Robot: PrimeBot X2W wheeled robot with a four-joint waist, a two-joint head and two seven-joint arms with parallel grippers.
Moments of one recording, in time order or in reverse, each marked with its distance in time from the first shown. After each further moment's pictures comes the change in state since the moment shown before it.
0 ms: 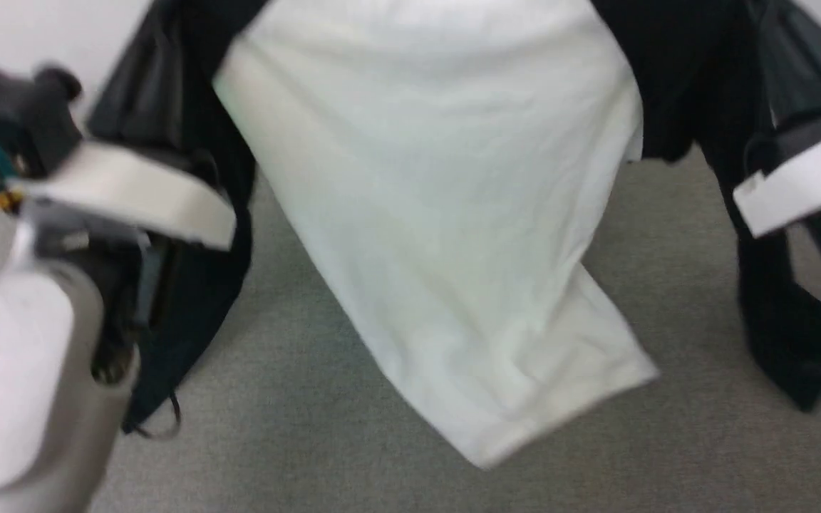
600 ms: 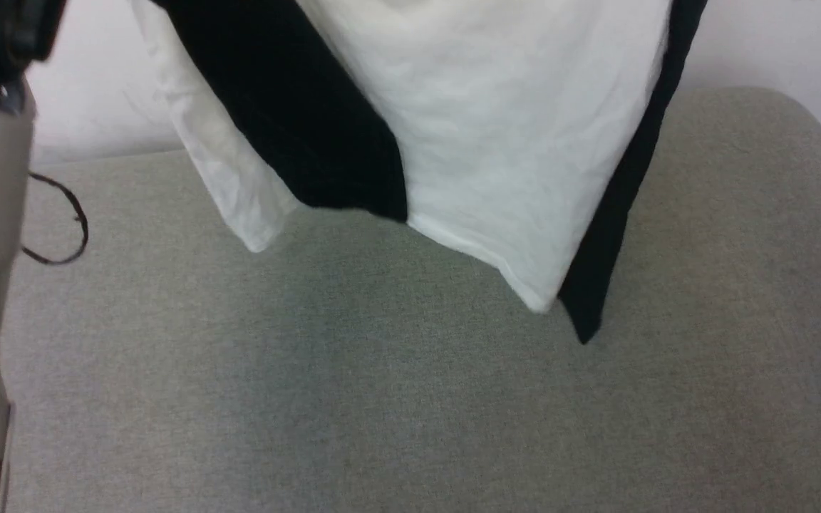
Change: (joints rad) left arm -0.621 0.031 -0.072 0.434 0.057 -0.158 0.197; right arm -0.529 -0.052 0.145 0.280 -0.007 0.000 0.026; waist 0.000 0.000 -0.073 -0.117
